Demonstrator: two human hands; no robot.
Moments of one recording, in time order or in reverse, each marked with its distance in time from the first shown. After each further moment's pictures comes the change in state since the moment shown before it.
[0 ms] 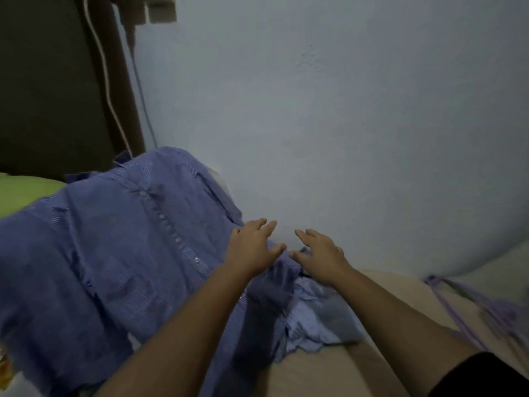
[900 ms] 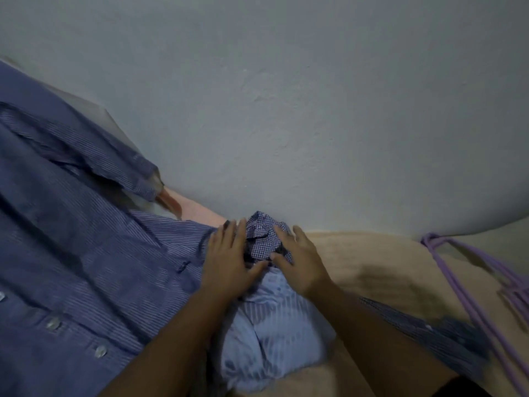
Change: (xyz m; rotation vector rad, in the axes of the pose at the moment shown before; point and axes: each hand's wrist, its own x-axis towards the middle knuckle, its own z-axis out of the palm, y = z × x) left_hand 0.103 0.001 0.268 -0.042 -0.086 -0.025; right_hand 0.111 0.196 0.147 0.319 -0.025 0.051
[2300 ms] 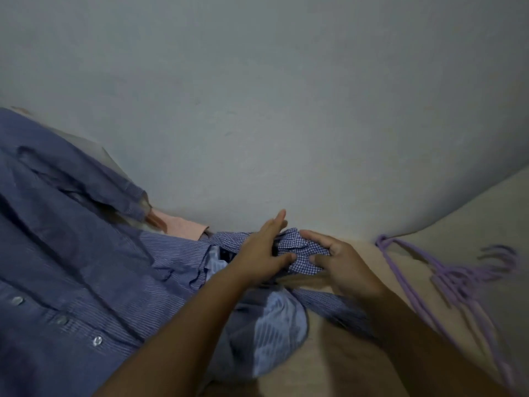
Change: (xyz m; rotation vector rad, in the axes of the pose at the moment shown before) left_hand -0.004 0.129 -0.082 -0.586 -0.318 0.193; right_hand -0.093 -0.011 -0.140 0.693 0.059 0.148
